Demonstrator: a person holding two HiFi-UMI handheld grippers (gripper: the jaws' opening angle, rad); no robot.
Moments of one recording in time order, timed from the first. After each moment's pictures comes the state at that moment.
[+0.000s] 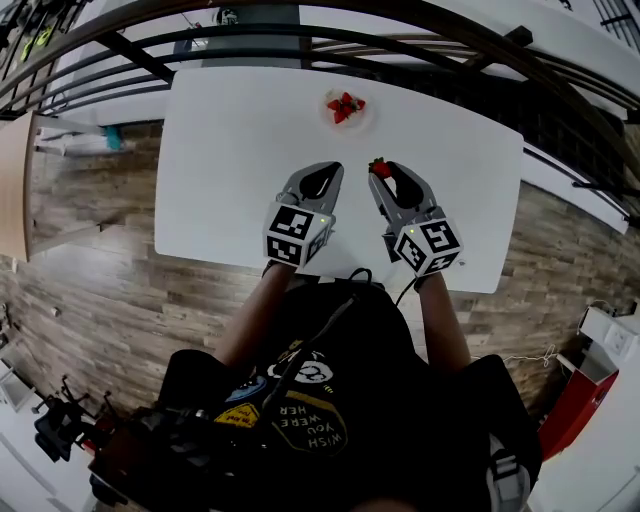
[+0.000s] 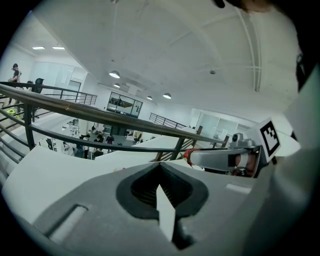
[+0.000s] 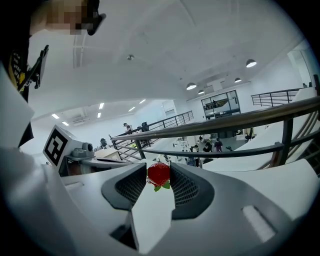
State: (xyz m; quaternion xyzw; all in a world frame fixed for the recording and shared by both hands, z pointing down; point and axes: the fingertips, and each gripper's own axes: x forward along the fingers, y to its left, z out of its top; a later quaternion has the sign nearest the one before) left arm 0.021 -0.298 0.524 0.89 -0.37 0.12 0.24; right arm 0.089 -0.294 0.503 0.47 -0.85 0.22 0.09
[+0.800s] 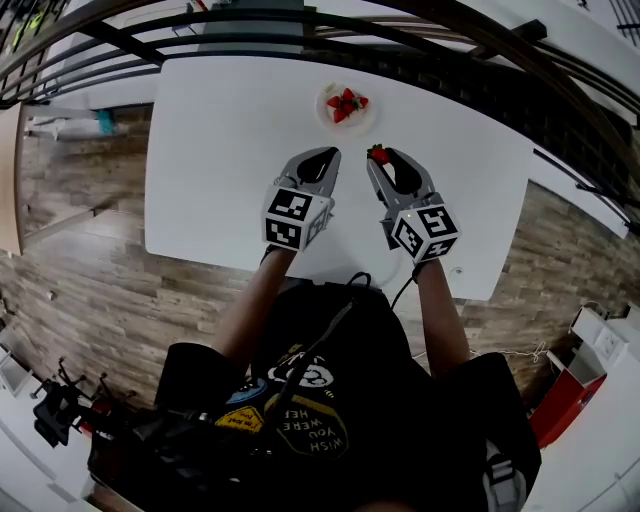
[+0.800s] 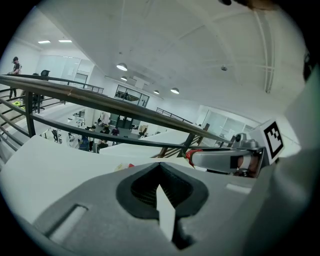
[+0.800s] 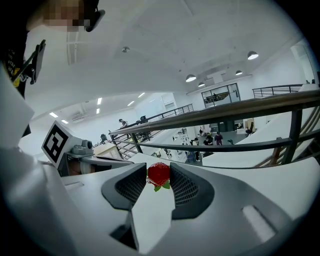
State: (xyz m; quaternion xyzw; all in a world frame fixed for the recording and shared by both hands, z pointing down) left arm 0.028 -0.353 0.572 0.87 -0.39 0.14 0.28; right arm 0.097 -0.351 0.551 0.46 -0.85 0.25 0.11
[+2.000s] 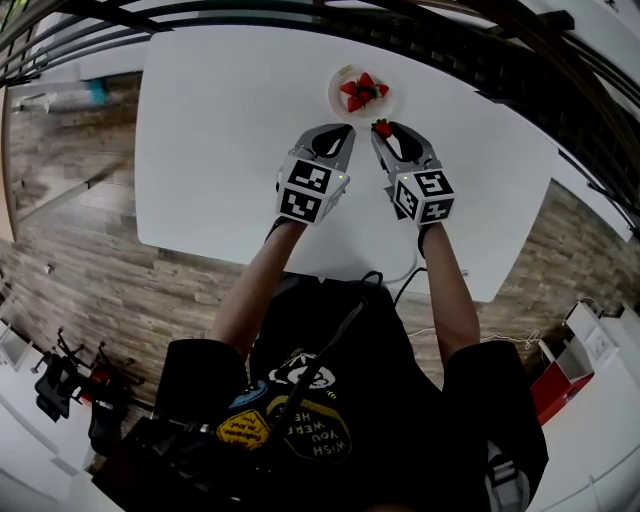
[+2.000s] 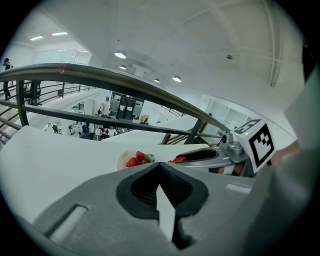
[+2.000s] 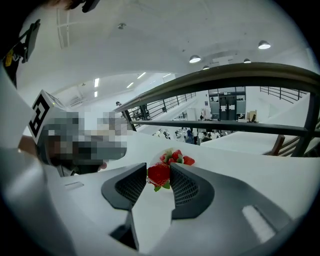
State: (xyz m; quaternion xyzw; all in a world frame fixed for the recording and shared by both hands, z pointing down) left arm 0.036 -0.401 0.662 0.86 -0.37 0.20 0.30; right arm 0.093 -0.410 0.683 0.43 -0.83 0.28 0.22
